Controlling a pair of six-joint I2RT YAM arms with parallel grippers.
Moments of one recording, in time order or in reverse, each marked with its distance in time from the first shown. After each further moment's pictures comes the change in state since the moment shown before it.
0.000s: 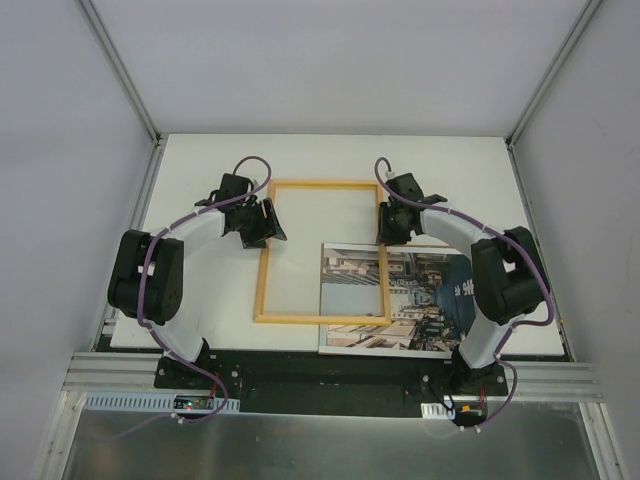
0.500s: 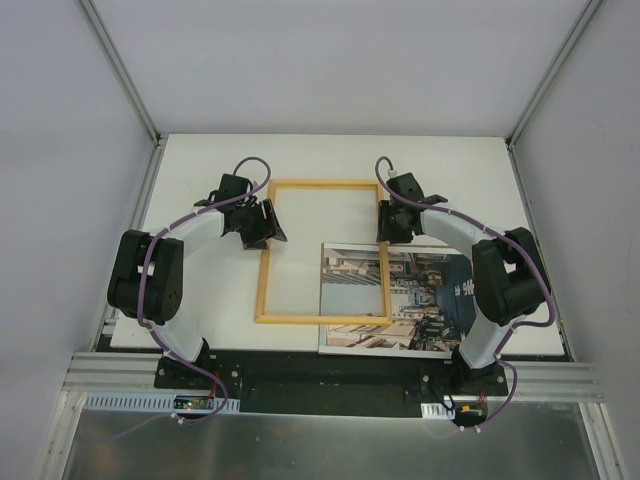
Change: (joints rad) left arm 0.007 0.000 -0.004 -0.005 0.029 -0.005; right arm 0.002 -0.006 -0.002 0.014 0.063 0.006
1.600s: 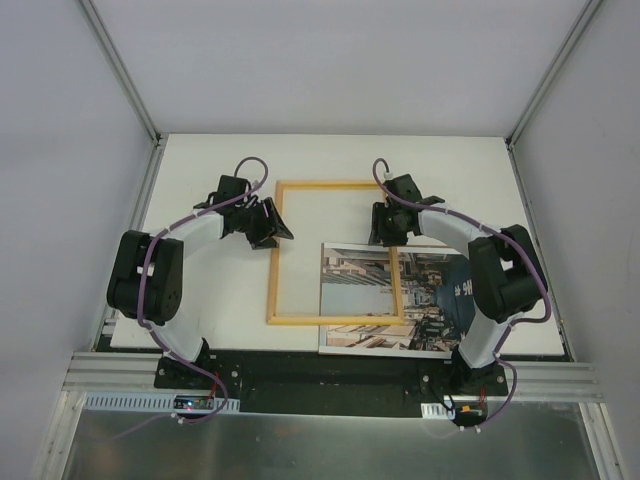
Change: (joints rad) left arm 0.006 -0.002 -0.027 0.081 0.135 -0.105; right arm 0.003 0.023 -0.006 0.027 -0.105 0.016
